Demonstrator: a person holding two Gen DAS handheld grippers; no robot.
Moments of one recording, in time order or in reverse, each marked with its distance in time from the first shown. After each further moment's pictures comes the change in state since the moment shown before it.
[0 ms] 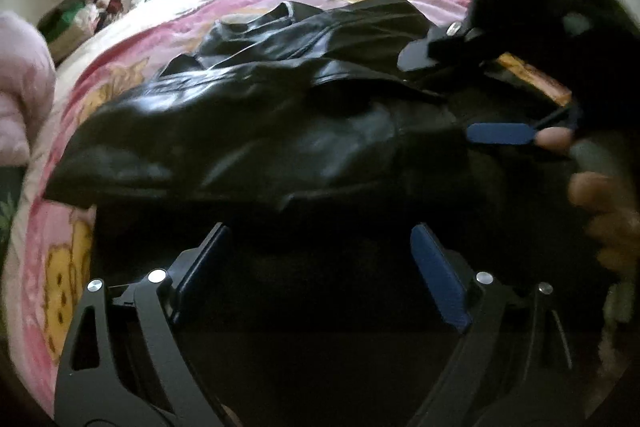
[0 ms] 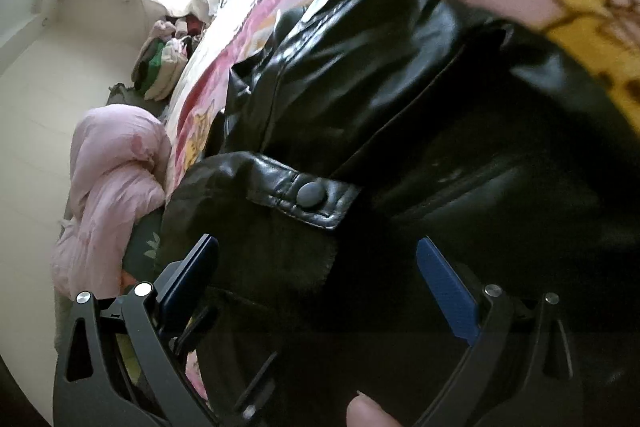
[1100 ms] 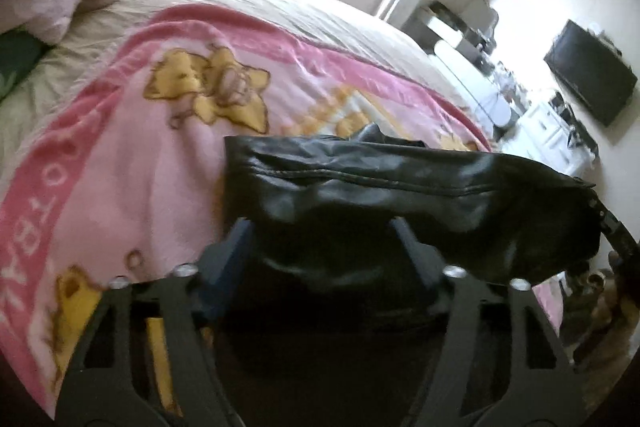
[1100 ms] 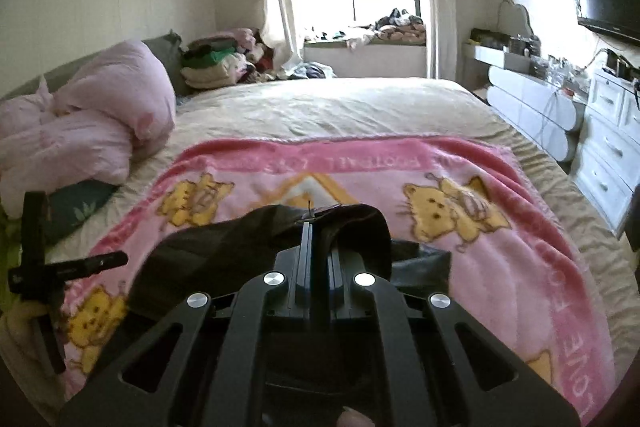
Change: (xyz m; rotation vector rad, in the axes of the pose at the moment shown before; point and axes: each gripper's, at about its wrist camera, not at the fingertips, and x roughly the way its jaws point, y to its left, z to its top) left arm -0.012 0.208 0.065 -0.570 -0.171 -0.142; right arm -0.069 0.137 0.069 -0.762 -0.410 -0.223
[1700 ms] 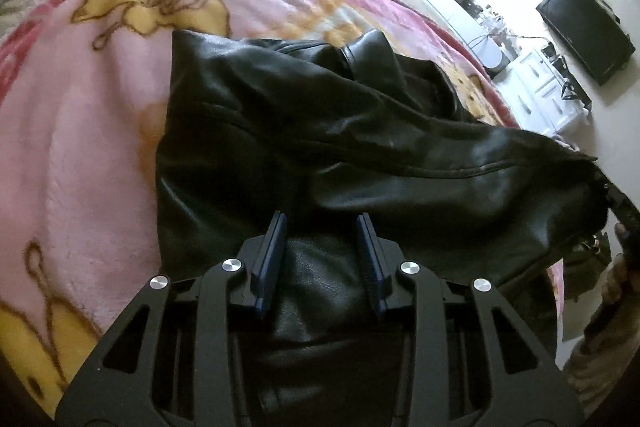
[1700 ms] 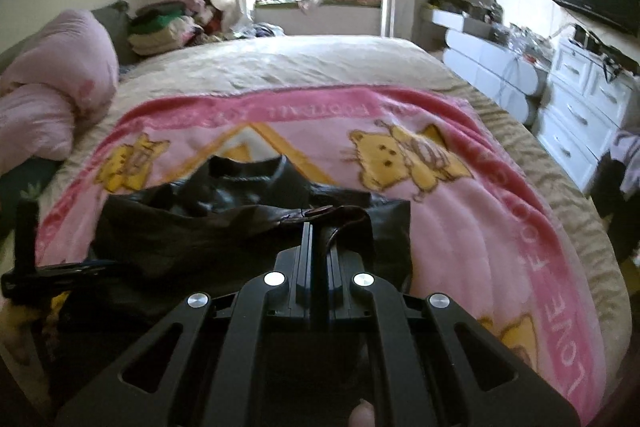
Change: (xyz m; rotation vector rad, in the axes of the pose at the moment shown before) left arm 0.090 0.018 -0.027 0.035 0.225 -0.089; right arm 0.048 -0.022 -0.030 0.047 0.154 -0.194
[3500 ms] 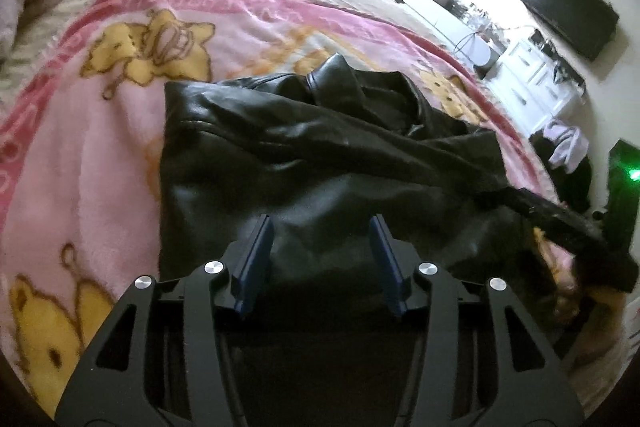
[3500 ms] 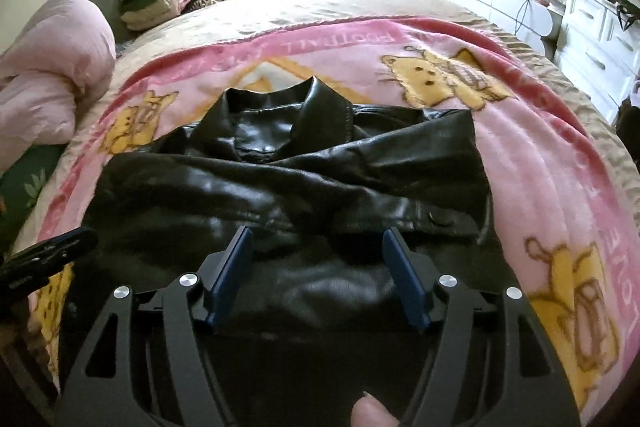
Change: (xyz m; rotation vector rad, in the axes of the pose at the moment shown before) left arm -0.039 -0.046 -0.018 0.132 -0.096 0.073; right arm 0.038 0.035 -0.041 0.067 0.148 0.086
